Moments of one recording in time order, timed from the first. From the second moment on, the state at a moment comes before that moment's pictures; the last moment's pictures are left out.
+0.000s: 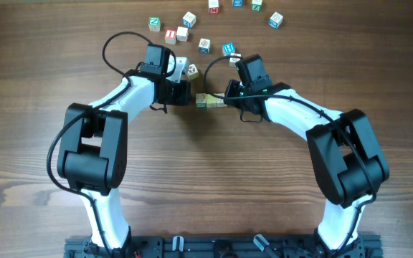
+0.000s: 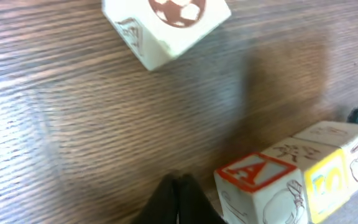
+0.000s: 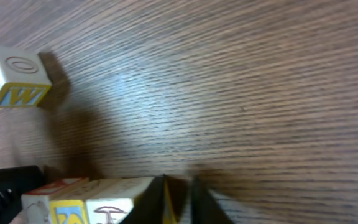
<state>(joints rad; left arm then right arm) -0.23 2.08 1.29 -0.40 0.35 -0.11 0.43 2.01 1.19 -0.20 -0.12 0.72</state>
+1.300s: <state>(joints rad) -0.20 2.07 1.30 -0.46 0.39 -0.27 0.44 2.01 1.19 -0.22 -0.10 0.75</state>
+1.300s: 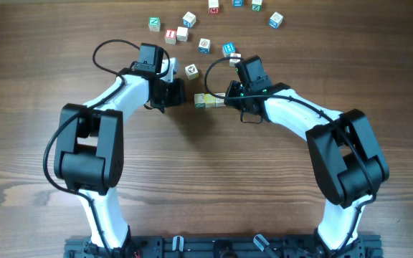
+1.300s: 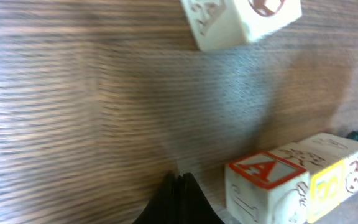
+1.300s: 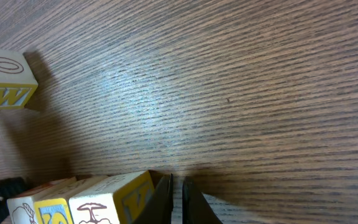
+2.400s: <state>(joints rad) -0.26 2.08 1.29 -0.43 0.42 -0.25 0.44 2.01 1.19 -0.23 -0.13 0.75</state>
